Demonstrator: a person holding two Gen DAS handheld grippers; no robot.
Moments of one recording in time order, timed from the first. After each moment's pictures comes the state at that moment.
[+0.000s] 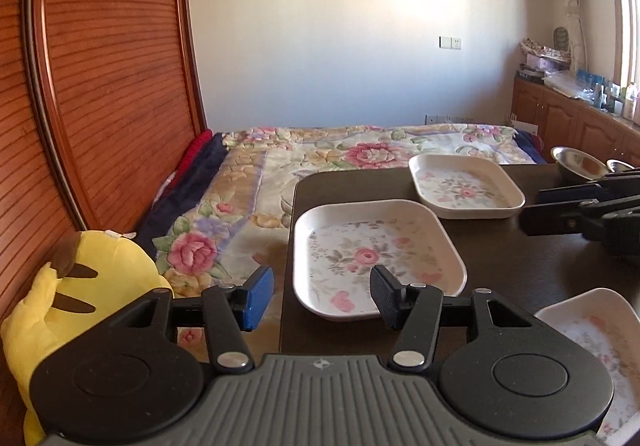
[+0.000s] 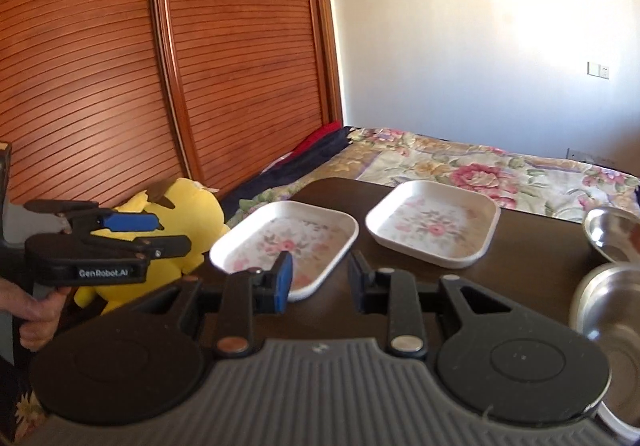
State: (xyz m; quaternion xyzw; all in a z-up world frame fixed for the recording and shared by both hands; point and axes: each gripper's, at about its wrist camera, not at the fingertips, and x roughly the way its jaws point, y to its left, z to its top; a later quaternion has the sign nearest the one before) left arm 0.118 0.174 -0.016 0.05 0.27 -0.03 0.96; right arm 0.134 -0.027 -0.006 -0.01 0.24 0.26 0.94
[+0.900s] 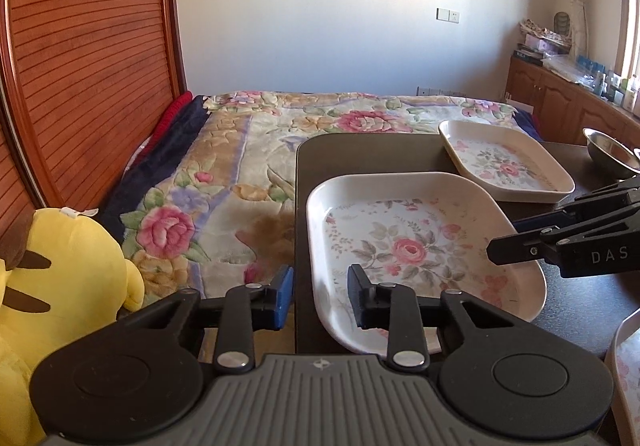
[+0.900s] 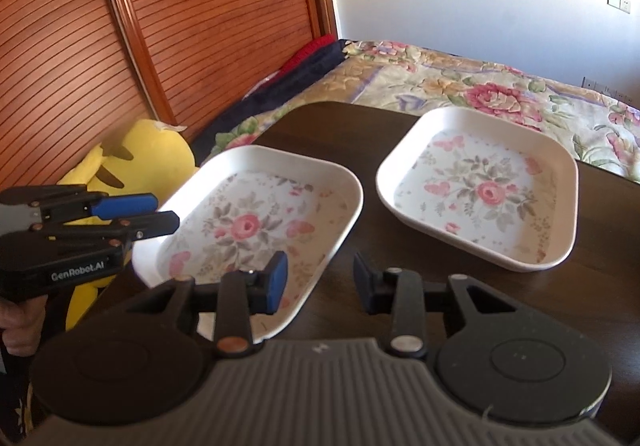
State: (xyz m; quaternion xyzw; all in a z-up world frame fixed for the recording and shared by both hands) left arm 0.194 0.198 -0.061 0.03 0.32 -0.06 0.95; right arm 0.234 0.018 -0.056 -0.02 0.37 0.25 0.90
